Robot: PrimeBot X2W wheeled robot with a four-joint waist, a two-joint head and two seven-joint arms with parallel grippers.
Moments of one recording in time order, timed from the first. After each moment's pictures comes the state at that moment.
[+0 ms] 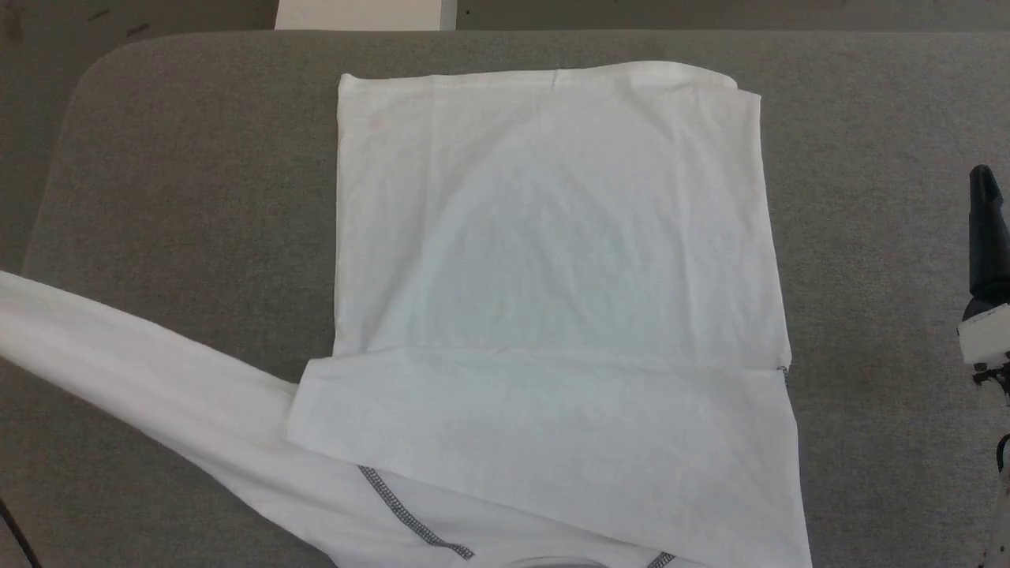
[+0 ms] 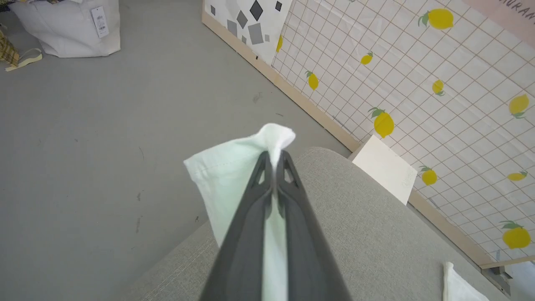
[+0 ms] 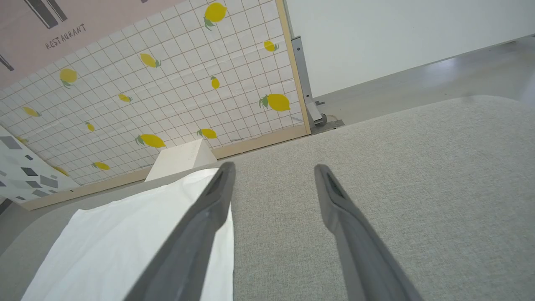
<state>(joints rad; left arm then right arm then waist) -0.57 0.46 0.49 0.32 -0.56 0.14 0.37 -0.29 -0.05 -0.37 -0.14 0.35 0.13 0.33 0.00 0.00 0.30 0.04</state>
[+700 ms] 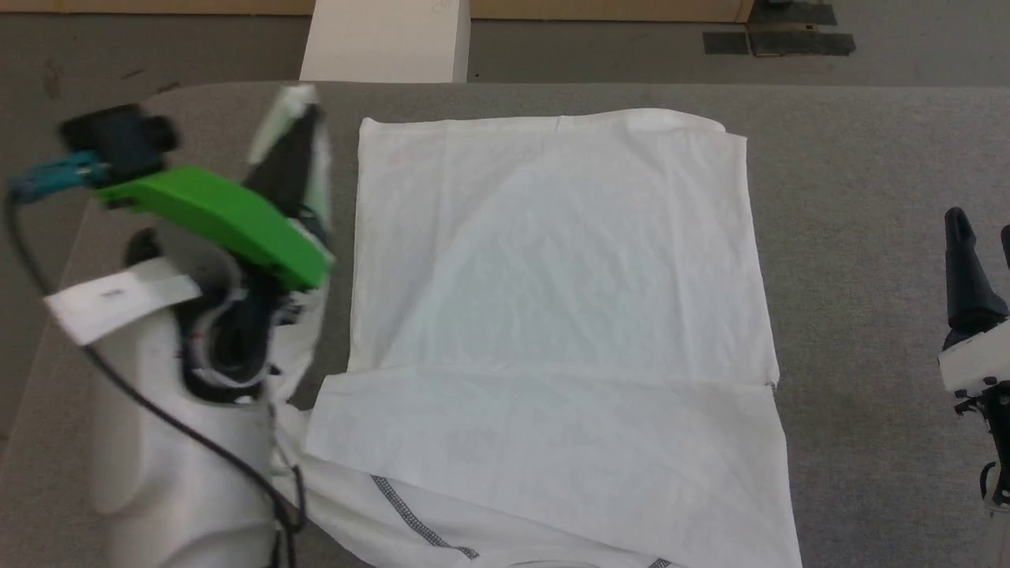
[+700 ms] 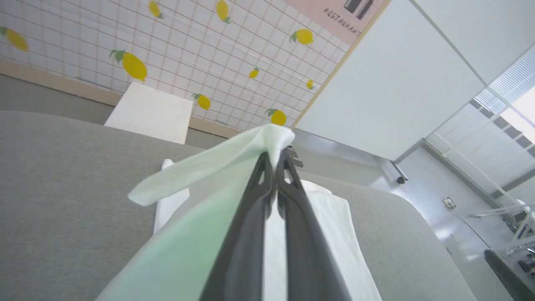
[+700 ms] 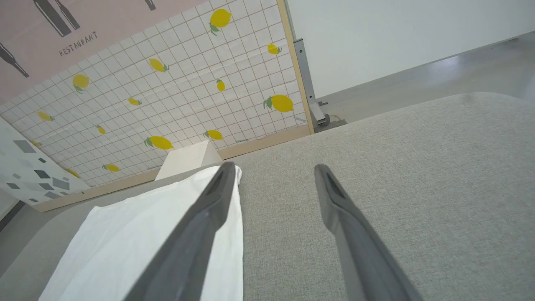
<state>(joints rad) -0.52 0.09 0.05 -0.01 -0.67 -0.07 0.45 -0.24 -0.05 -0.37 -0.09 0.36 0.13 0.32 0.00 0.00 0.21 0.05</state>
